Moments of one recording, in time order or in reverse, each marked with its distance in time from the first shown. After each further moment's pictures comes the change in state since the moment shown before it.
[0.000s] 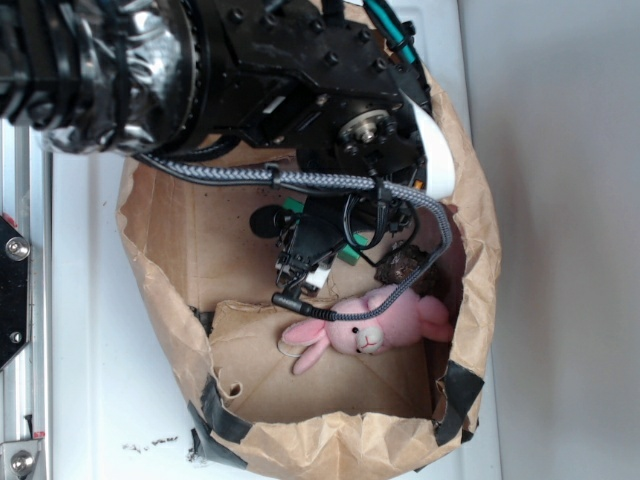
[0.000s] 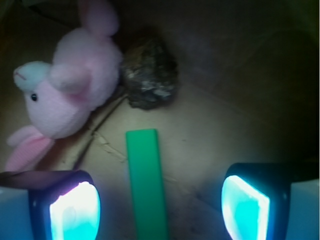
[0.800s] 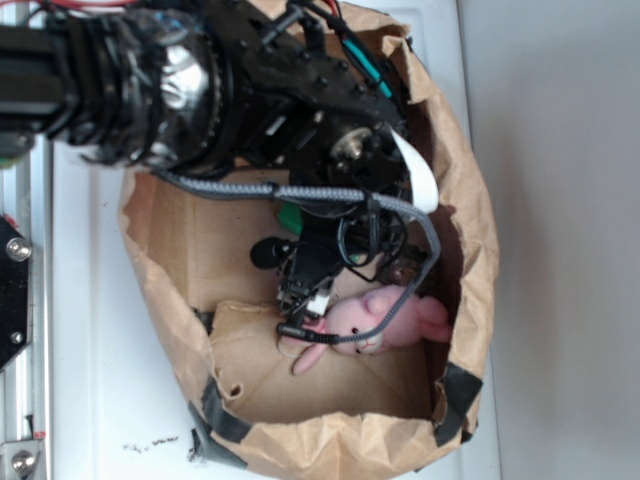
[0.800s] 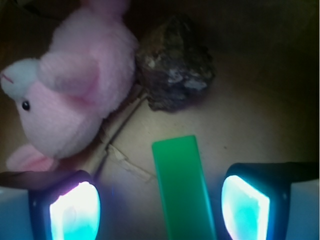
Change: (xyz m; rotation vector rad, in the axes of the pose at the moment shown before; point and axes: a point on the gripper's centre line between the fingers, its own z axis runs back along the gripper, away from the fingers) arm 0.004 -0.023 -0.025 -0.094 -0.046 0.059
